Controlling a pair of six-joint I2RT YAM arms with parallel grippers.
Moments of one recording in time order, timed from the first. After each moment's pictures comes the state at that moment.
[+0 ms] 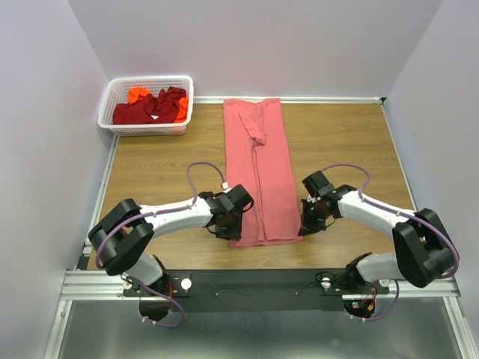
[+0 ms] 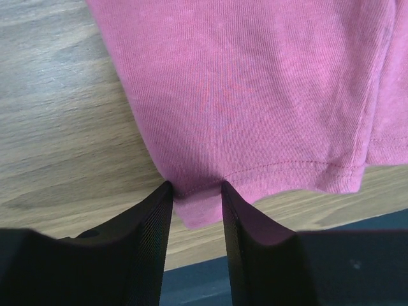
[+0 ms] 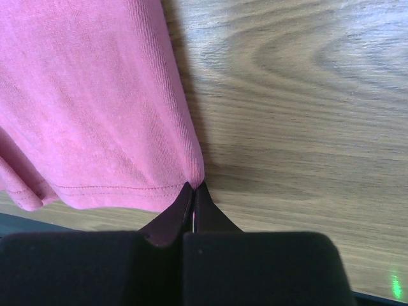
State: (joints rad) left arm -0.93 1.51 0.81 -0.56 -0.01 -0.83; right arm 0.51 1.36 0.65 -0.61 -0.15 0.64
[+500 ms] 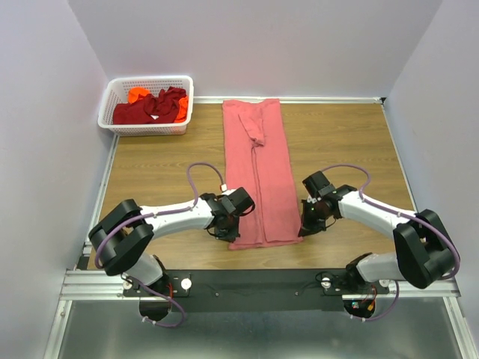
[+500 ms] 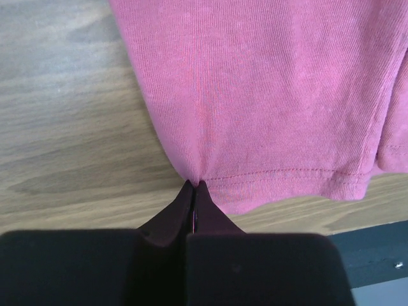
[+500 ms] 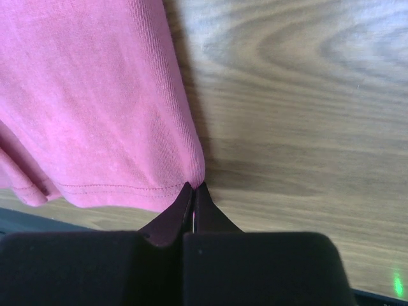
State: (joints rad) left arm -0.96 1.51 0.82 -0.61 -0.06 -0.88; right arm 0.51 1.36 0.65 -0.62 -0.17 0.64
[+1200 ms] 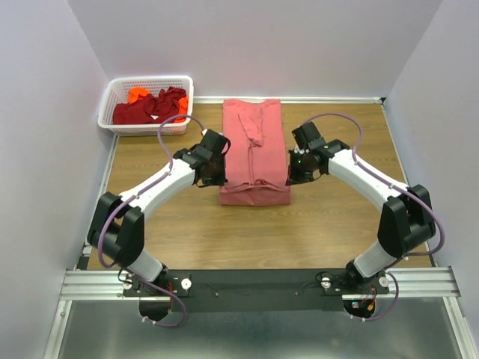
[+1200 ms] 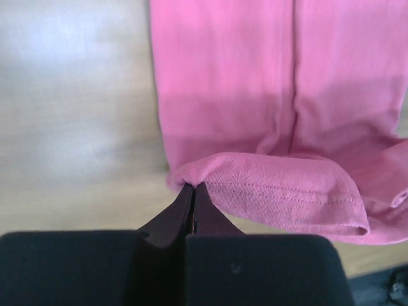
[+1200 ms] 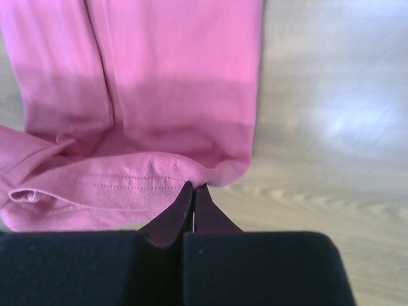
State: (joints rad) left arm -0.57 1.52 1.13 -0.64 -0.04 -0.56; right arm 0.49 1.58 1.19 -0.73 -0.07 0.52
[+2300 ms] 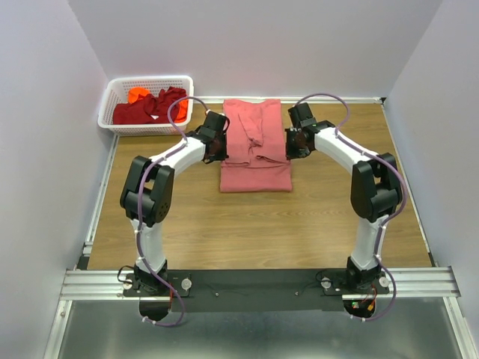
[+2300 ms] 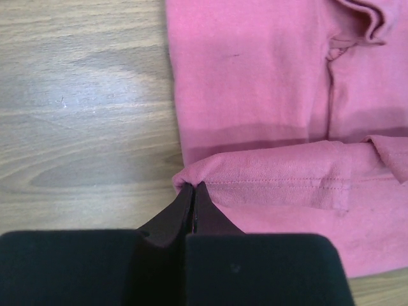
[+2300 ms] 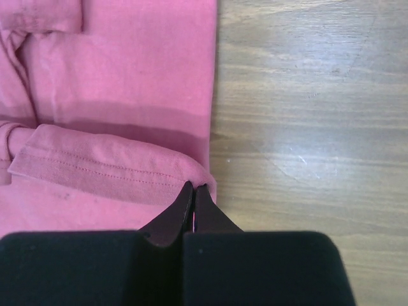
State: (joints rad) left arm -0.40 1.94 1.42 -0.39 -0.05 -0.38; right arm 0.37 1.96 1.54 -0.60 0.05 0.34
